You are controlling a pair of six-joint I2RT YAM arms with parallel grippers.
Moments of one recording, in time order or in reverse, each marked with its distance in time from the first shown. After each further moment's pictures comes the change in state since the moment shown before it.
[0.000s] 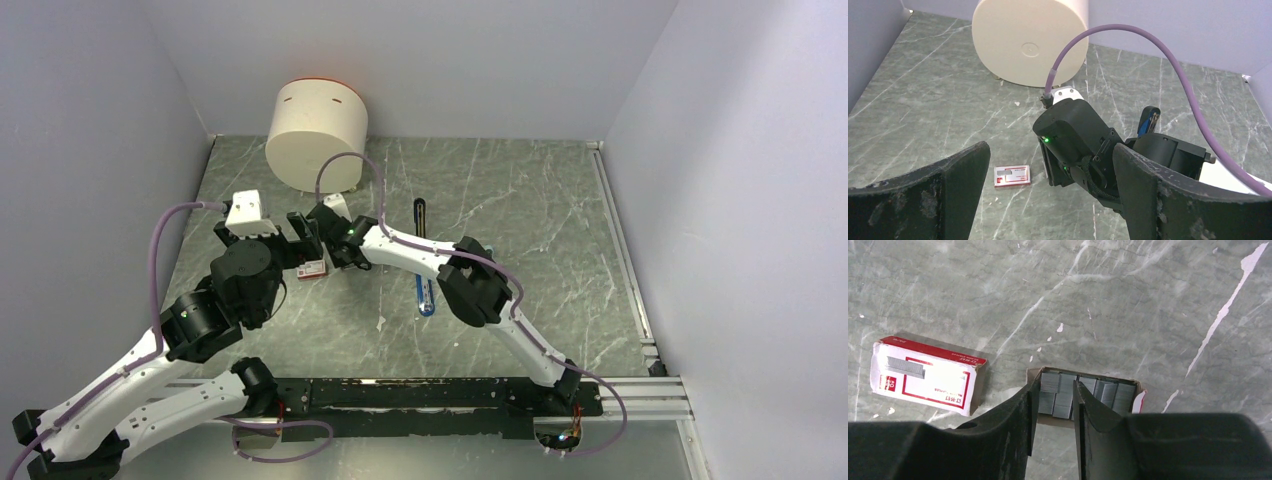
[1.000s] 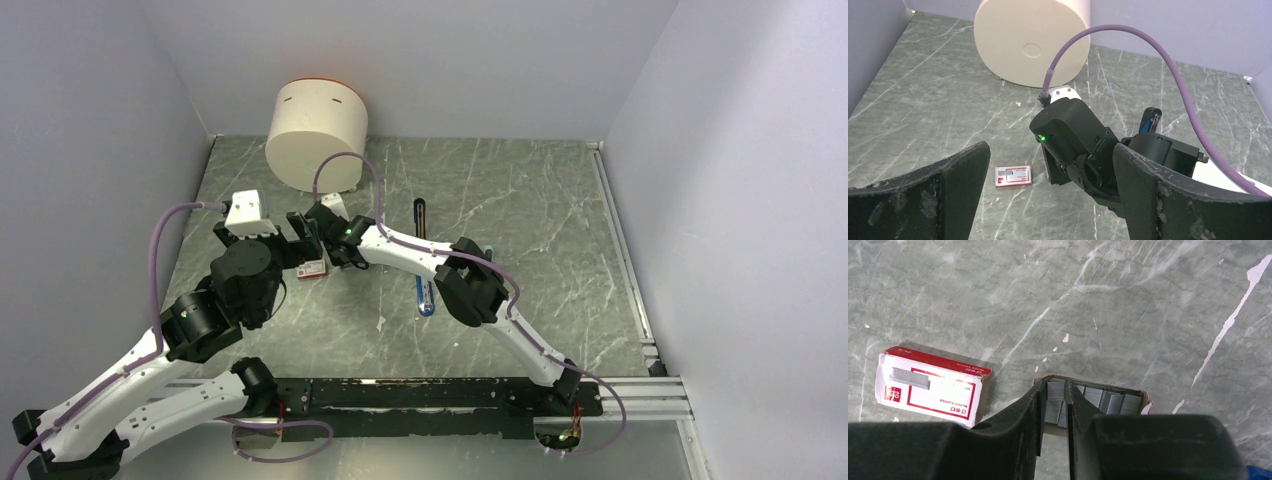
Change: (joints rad) left arm 0.000 0.000 0.000 0.000 -0.007 0.000; right arm 0.004 0.035 0.049 -0.009 0.006 -0.002
